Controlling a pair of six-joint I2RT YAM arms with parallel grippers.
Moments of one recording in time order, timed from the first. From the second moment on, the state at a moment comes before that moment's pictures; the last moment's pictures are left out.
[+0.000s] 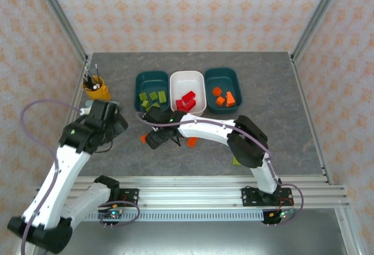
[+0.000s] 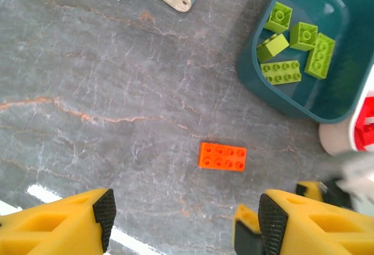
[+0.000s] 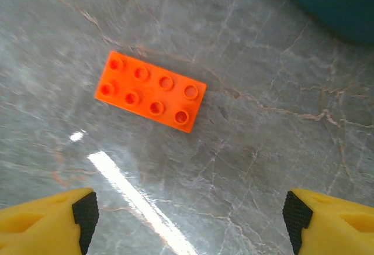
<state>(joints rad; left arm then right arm) -0.26 0.83 1.05 -1.24 -0.25 -0.93 1.08 2.08 1.62 -0.67 0.07 0.25</state>
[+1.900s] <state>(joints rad) -0.26 0.58 0.98 -1.37 -0.02 -0.99 1.06 2.33 1.94 -0.99 0.07 0.41</state>
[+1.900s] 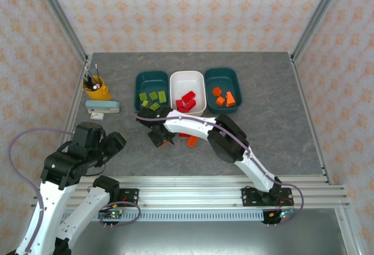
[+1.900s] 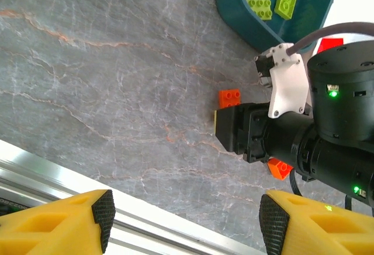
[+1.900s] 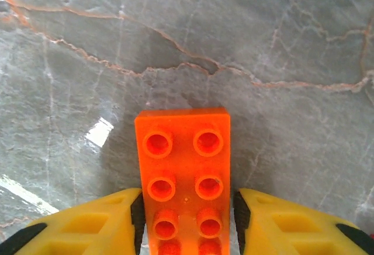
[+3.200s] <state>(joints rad) -0.26 0.60 0.73 -1.08 0.24 -1.12 0.86 1.95 1.88 -1.01 0.11 0.48</state>
